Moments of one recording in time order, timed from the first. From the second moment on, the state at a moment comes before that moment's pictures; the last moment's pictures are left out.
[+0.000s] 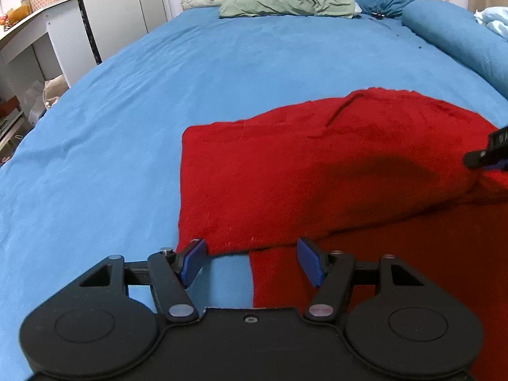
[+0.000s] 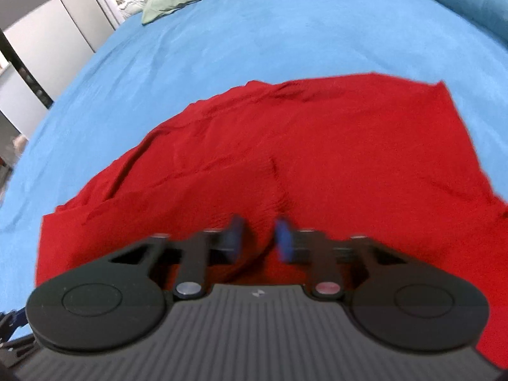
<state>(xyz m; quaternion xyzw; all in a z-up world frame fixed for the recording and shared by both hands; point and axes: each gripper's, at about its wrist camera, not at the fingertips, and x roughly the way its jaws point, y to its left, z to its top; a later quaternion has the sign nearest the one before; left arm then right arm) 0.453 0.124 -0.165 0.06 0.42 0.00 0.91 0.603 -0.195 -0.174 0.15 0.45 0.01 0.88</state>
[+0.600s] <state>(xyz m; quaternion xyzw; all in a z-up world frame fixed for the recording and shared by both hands) 0.493 0.114 -0.172 0.07 0.39 0.02 0.92 0.599 -0.299 -0.088 0.08 0.36 -0.04 0.93</state>
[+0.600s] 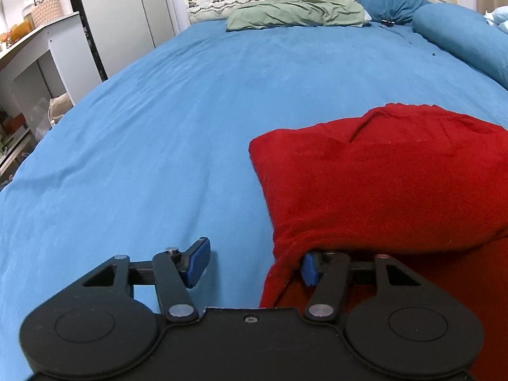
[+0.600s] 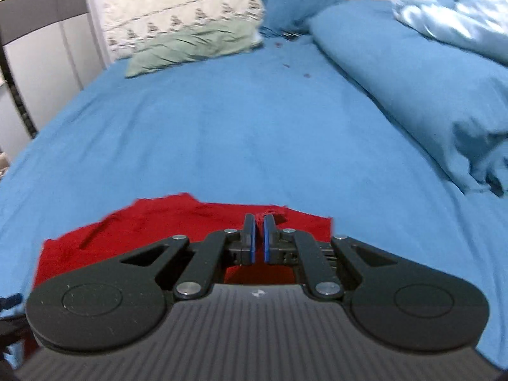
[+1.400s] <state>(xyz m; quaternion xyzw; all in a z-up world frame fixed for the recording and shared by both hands) 0.553 0.089 -0.135 0.06 0.37 -0.13 0.92 0.597 -0.282 -0.154 0.02 0.39 -0.01 0.92</state>
